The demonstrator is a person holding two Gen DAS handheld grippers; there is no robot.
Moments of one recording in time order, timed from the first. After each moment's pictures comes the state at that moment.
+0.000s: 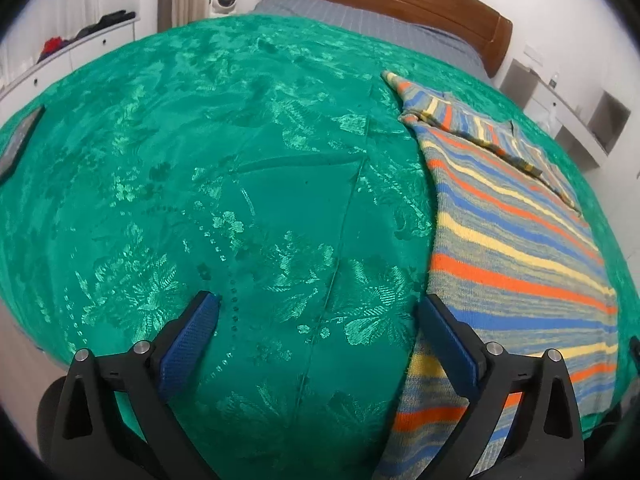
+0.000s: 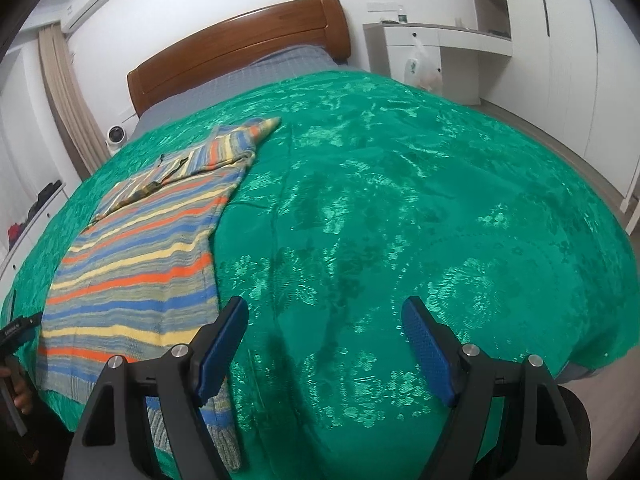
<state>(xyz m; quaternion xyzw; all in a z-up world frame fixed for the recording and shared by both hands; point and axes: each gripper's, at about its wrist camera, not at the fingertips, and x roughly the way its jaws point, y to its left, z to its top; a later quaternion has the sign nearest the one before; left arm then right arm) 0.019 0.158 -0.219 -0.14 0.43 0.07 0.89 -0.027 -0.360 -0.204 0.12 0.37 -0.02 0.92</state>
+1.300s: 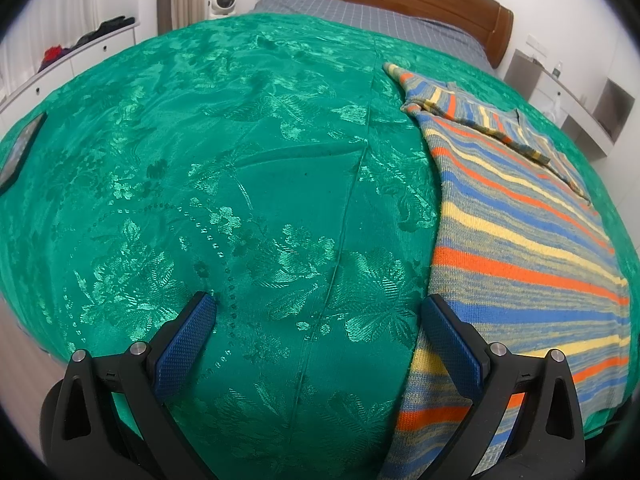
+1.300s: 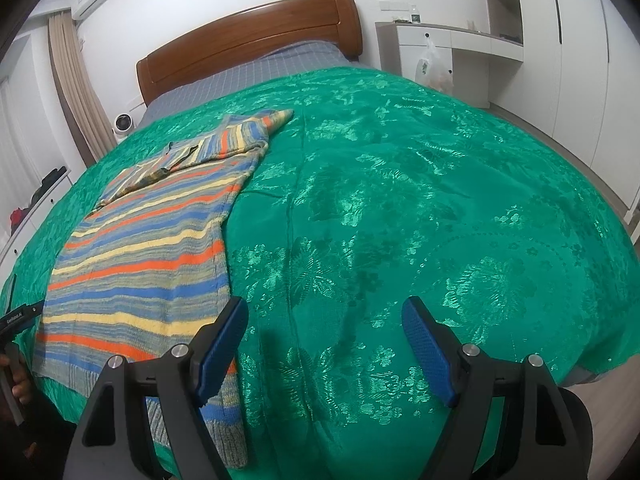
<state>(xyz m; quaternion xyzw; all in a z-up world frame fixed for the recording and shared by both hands) 0.020 0.152 -0.223 -0.11 0.43 0.08 0.89 -0.026 -0.347 -0.208 0.10 0.38 -0.01 0.92</state>
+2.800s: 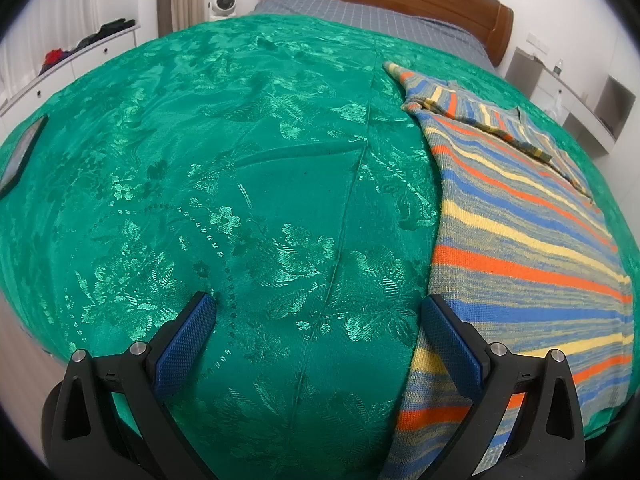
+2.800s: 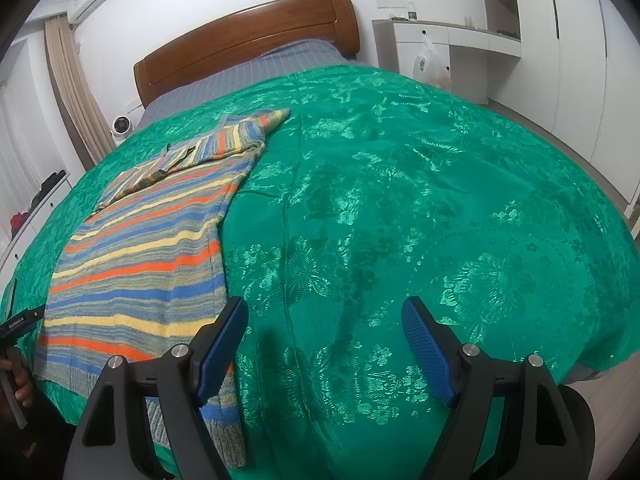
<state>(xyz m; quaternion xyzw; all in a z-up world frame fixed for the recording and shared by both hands) 0.021 0.152 -0.224 -0.11 0.43 0.08 0.89 -0.024 -0.350 -0.211 0.11 0.38 -0.01 0.92</state>
